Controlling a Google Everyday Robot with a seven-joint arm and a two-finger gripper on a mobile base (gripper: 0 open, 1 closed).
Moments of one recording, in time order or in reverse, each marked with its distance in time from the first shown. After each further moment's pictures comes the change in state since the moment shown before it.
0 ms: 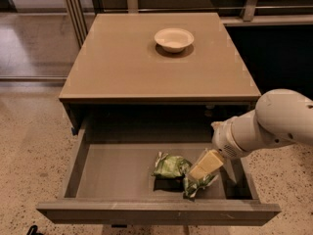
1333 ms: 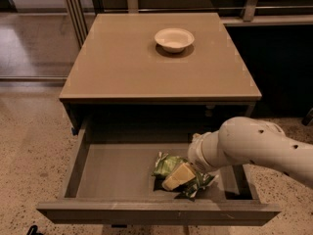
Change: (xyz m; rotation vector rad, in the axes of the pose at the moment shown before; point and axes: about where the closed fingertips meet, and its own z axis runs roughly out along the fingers) arm -0.010 0.029 0.066 0.050 -0.002 0.041
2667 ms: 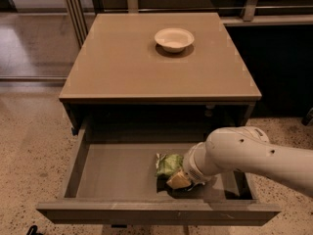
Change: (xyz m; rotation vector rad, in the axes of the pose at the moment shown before) arm 0.028 0.014 0.032 -0.022 0.107 -0.013
